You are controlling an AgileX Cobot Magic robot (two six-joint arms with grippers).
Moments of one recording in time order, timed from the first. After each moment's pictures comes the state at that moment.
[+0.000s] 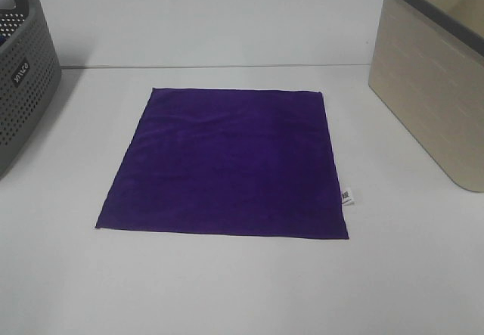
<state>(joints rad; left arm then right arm) 0.06 0.00 -0.51 -0.06 1.05 0.10 0.16 0.00 -0.50 -0.01 1.06 -0.04</state>
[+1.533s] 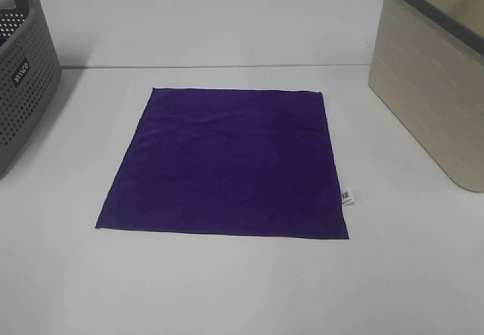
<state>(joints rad) 0.06 0.00 -0.51 -0.06 1.05 0.10 0.16 0.00 -0.50 -0.02 1.06 -0.04</state>
